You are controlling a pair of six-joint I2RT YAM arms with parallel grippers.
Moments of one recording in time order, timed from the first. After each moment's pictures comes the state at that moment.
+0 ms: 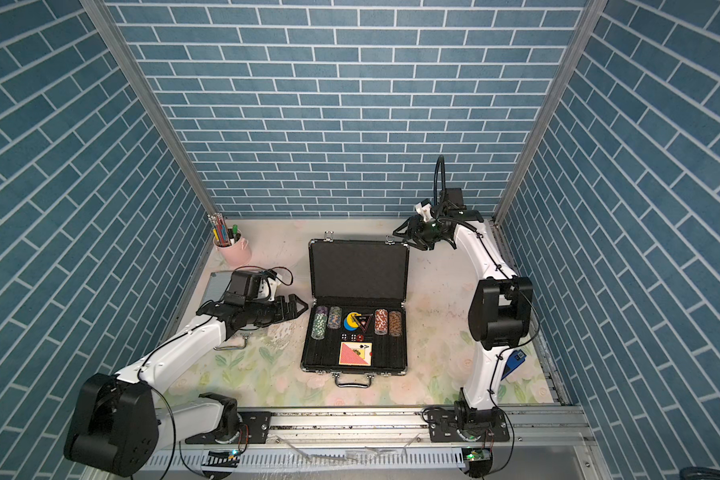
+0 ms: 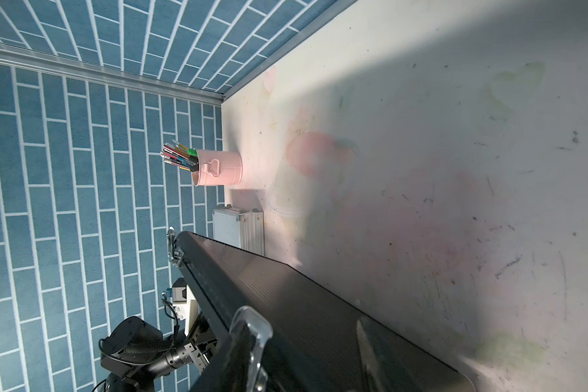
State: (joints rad) left arm -0.24 1.21 0.68 -0.40 0.42 -0.46; right arm 0.16 1.93 1.77 -0.82 -0.82 0.47
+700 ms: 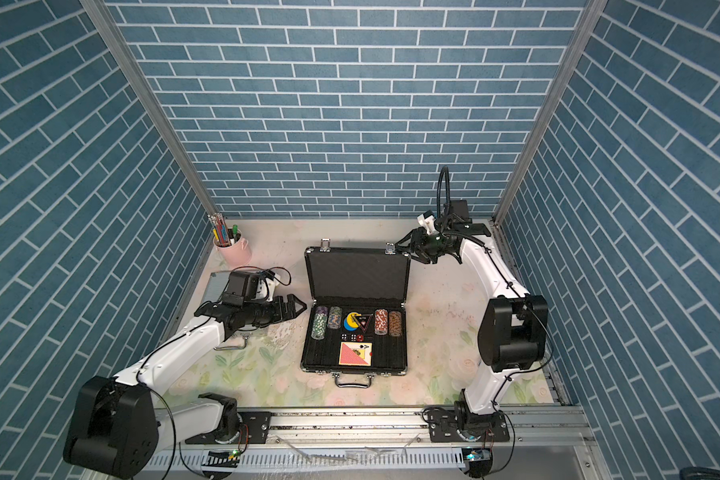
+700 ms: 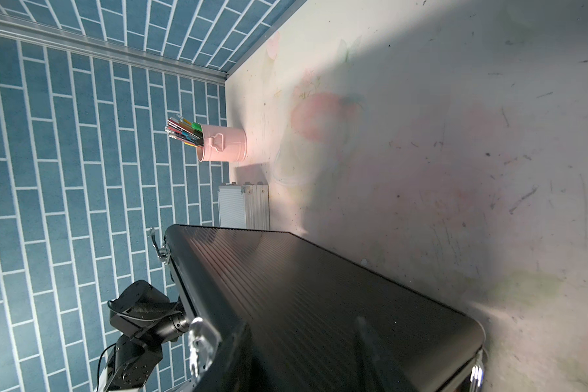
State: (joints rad) left arm -0.22 1.19 0.68 -0.41 0.42 -0.45; right arm 0.17 1.71 1.52 -0.79 -0.84 0.47
